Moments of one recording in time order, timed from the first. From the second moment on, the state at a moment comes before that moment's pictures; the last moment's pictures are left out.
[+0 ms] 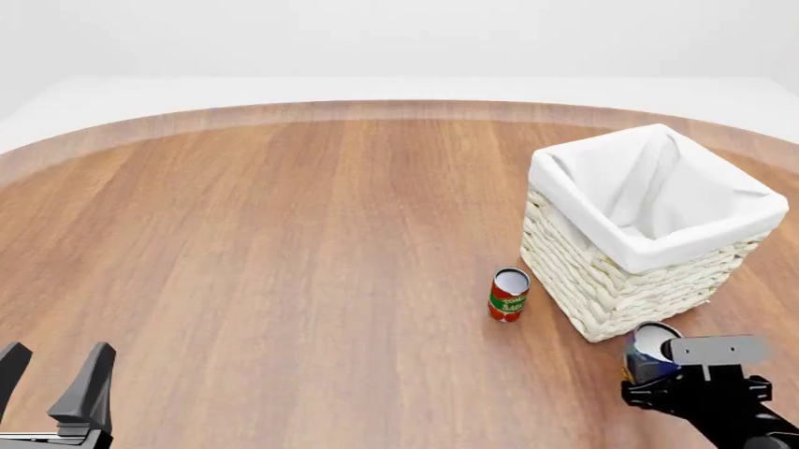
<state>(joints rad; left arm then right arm) 0.00 0.01 0.00 0.00 0.00 -0.10 1.19 -0.13 -0.33 -0.14</state>
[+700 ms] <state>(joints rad) 0.00 0.01 0.00 0.00 0.00 -0.08 0.74 -0.28 0.19 -0.17</state>
